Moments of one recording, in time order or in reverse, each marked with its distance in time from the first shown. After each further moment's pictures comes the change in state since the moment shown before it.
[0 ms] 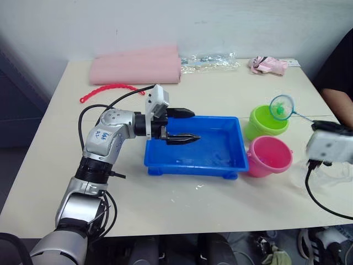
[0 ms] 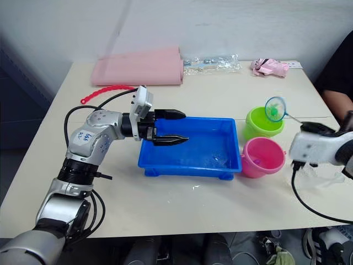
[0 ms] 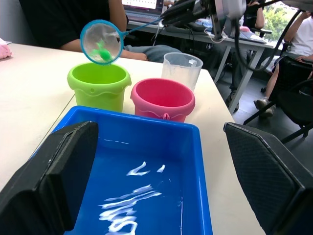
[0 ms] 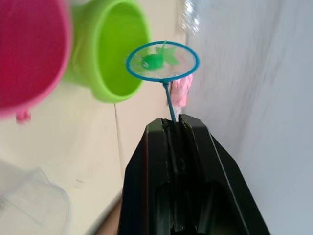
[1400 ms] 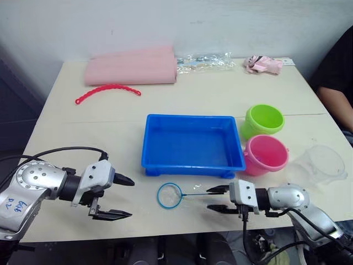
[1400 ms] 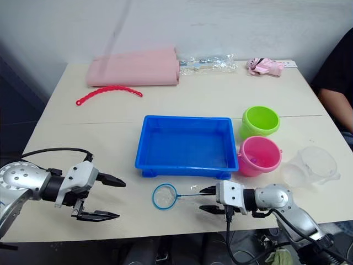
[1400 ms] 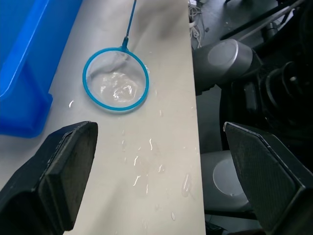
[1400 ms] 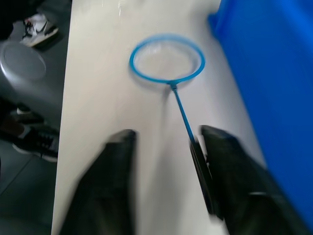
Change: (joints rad) left arm 0.822 0.634 0.256 -0.608 -0.053 0.024 -0.151; right arm -0.270 0.509 0.648 0.049 0.554 0.037 0.601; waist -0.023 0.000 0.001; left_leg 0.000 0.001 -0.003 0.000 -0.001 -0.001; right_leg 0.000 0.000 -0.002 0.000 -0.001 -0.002
